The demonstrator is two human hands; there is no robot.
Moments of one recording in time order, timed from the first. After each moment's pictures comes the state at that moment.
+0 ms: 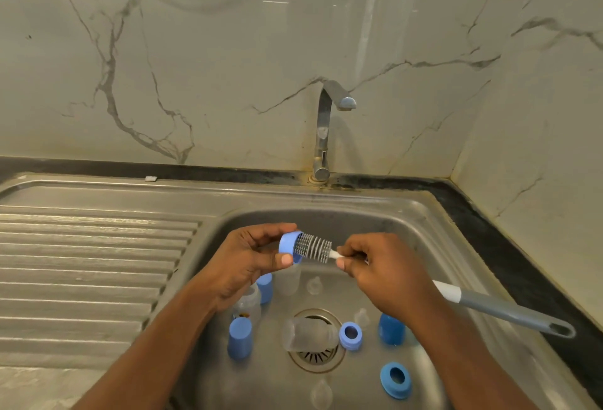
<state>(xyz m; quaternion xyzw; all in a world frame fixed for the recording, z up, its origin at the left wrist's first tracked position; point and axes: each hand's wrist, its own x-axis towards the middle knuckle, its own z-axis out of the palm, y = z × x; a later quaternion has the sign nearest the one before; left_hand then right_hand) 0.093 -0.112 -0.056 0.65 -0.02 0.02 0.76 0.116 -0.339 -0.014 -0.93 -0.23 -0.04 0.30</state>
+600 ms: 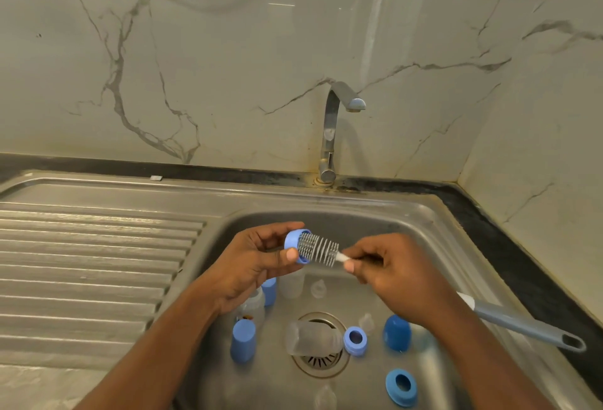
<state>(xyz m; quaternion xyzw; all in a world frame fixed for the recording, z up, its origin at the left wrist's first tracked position) 0.092 -0.112 -0.054 0.63 -0.03 0.00 0.78 0.114 -0.343 -0.008 -0.90 -0.25 0.02 0.35</state>
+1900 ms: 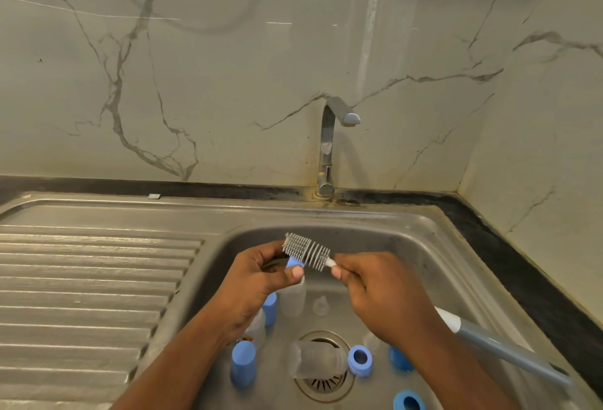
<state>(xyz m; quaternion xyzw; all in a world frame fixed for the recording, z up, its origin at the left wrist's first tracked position) 0.099 -0.119 -0.067 0.71 0.00 0.07 0.70 0.118 -0.326 -0.025 -0.92 -0.29 -0.09 0.27</state>
